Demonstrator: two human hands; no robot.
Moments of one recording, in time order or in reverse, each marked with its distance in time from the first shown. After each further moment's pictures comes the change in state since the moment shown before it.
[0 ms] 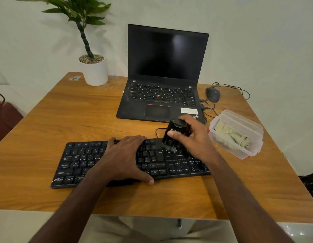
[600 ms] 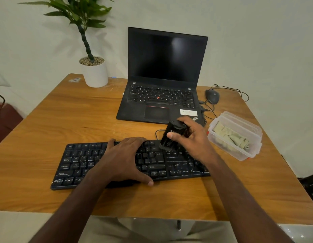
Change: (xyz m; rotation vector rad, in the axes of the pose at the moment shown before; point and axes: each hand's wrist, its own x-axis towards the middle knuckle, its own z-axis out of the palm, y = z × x) left_hand -0.002 0.001 -0.002 0.015 -0.005 -0.003; right_hand 0.003 0.004 0.000 0.026 -0.040 0.002
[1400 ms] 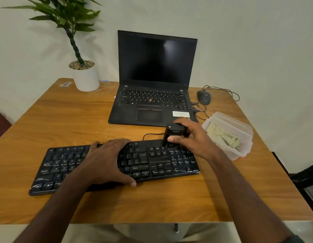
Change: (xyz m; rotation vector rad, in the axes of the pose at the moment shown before) left_hand -0.002 -0.025 -0.007 -0.022 0.008 -0.014; right_hand 0.007 0.007 -0.034 0.018 -0.154 -0.042
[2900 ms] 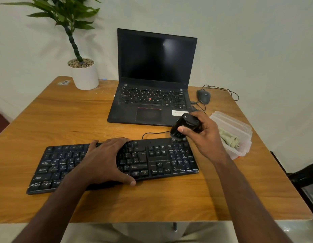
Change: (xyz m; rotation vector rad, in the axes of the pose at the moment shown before) left_hand 0.002 -0.005 0.006 -0.015 0.022 0.005; right_hand -0.014 -0.011 -0.004 0.031 0.346 -0.025
